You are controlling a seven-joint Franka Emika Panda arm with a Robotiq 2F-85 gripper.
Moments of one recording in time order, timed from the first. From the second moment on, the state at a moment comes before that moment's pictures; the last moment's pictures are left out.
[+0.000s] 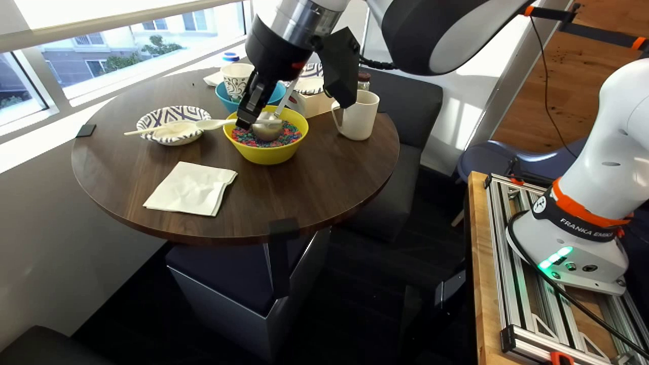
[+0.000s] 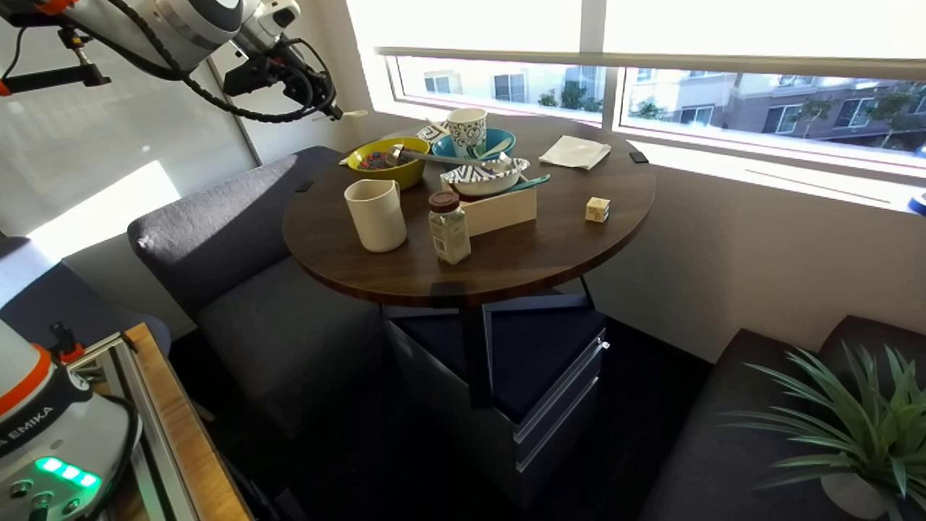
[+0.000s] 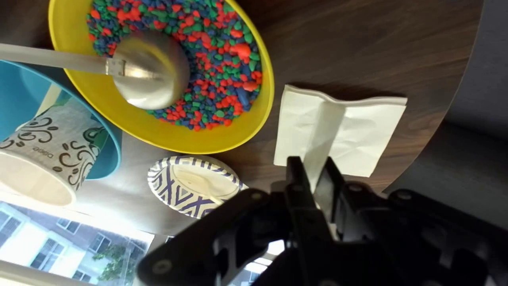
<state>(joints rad) 0.13 0.04 0.23 -2.22 -0.56 2.69 0.48</state>
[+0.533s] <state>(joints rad) 0.15 0.23 0.23 -2.11 -0.67 2.76 0.60</state>
